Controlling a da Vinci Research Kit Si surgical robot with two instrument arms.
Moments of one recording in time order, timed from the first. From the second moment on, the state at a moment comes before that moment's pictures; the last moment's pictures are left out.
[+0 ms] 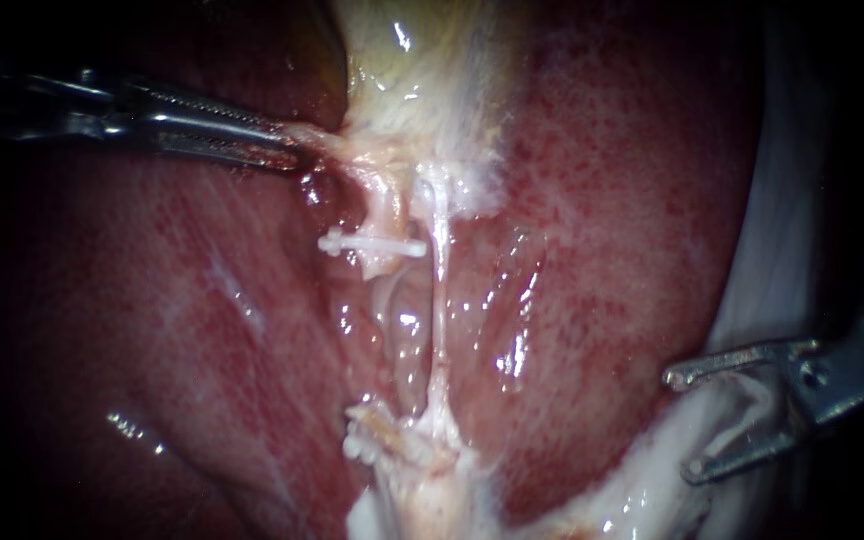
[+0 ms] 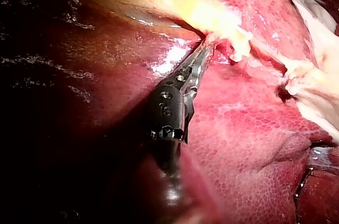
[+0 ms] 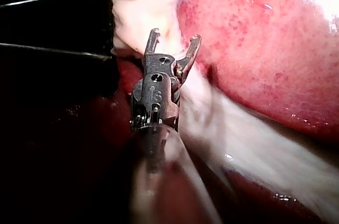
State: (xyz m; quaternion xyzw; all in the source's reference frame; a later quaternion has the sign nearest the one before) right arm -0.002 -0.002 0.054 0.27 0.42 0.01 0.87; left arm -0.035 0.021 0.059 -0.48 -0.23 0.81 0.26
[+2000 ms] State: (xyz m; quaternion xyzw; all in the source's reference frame) right arm 0.019 -0.001 0.063 0.35 0.51 0.18 0.76; left arm -0.030 0.025 0.051 -0.49 -0.21 0.80 0.27
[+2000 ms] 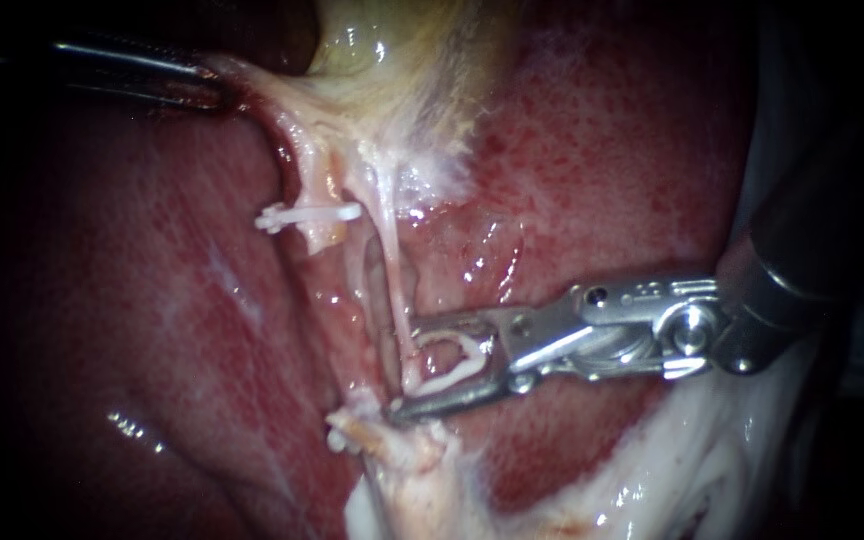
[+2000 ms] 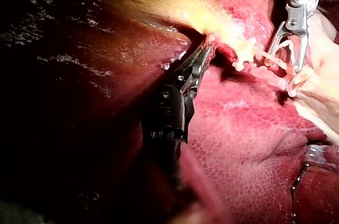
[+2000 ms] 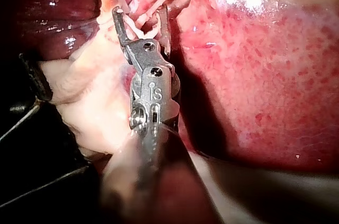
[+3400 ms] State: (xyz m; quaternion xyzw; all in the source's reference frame) right arm 0.020 -0.001 0.062 0.49 0.55 0.19 0.65; left arm -0.030 0.025 0.051 -0.49 -0.21 0.80 0.27
